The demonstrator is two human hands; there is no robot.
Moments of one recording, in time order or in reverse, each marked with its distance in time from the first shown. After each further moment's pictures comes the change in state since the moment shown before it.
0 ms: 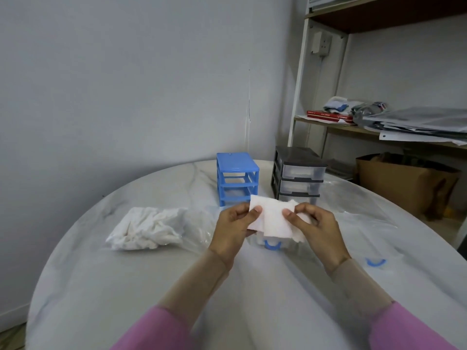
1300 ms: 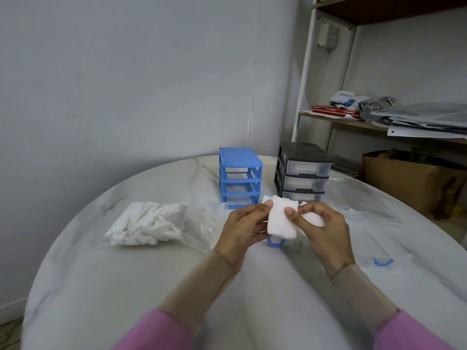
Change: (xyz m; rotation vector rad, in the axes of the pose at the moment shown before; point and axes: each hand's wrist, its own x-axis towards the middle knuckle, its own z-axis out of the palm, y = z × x) left_hand -0.010 0.006 0.009 -0.100 -0.074 -0.156; right_hand -0.007 0.005 0.004 -0.075 0.141 -0.090
